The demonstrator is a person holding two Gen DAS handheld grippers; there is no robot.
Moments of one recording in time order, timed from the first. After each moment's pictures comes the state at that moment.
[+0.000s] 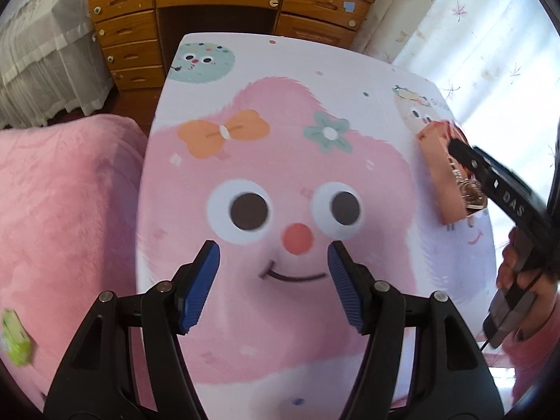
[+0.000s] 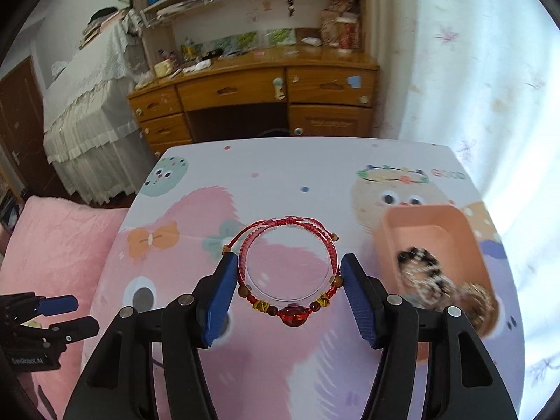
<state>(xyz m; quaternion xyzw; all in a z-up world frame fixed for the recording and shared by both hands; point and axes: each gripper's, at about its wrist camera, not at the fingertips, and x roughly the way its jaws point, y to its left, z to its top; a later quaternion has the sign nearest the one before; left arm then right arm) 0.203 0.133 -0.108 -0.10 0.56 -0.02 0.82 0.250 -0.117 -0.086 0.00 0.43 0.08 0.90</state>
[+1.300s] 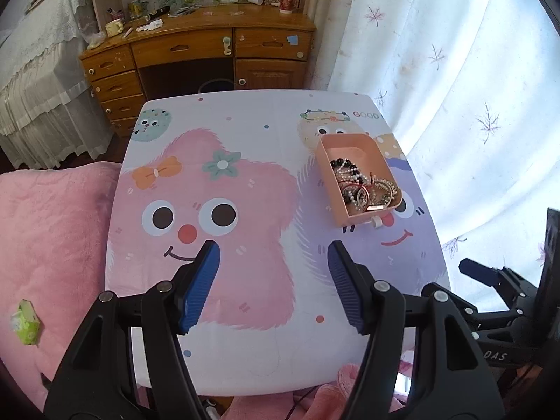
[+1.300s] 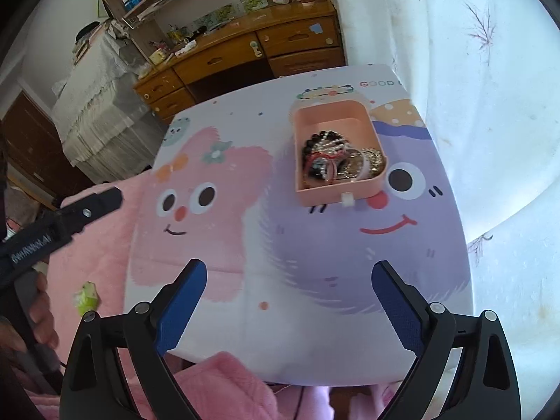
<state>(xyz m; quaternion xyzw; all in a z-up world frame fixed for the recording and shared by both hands) 0.135 -0.056 0.037 -0.04 0.51 -0.03 0.86 0.070 -0.299 0.018 0.08 0.53 0.12 0.84</state>
